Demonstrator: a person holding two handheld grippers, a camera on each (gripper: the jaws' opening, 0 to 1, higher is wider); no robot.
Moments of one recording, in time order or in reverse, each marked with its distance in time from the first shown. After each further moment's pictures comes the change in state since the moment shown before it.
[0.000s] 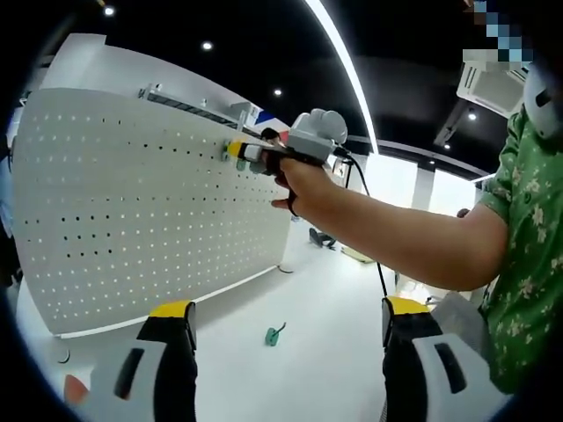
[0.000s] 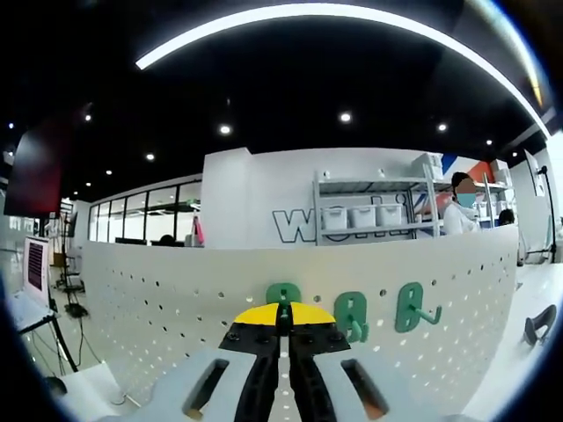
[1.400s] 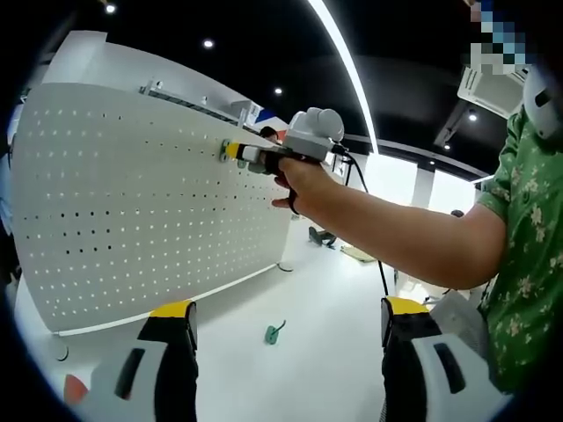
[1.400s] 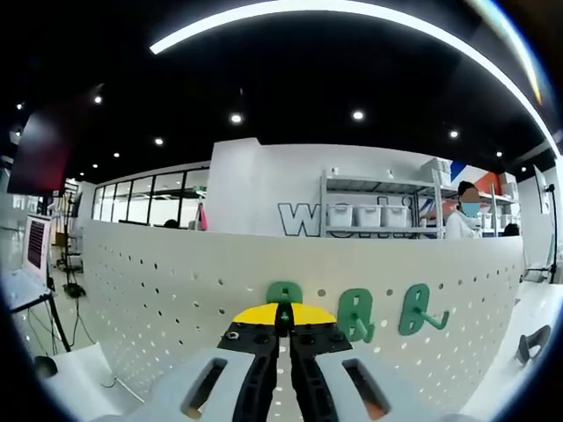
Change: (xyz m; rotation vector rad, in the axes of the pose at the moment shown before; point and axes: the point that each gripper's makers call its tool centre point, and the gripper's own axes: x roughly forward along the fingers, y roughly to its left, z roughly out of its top) left arm 0.000 0.003 -0.003 -0.009 0.005 -0.004; right arm 0.006 0.003 -0.009 -0.080 0.040 0.030
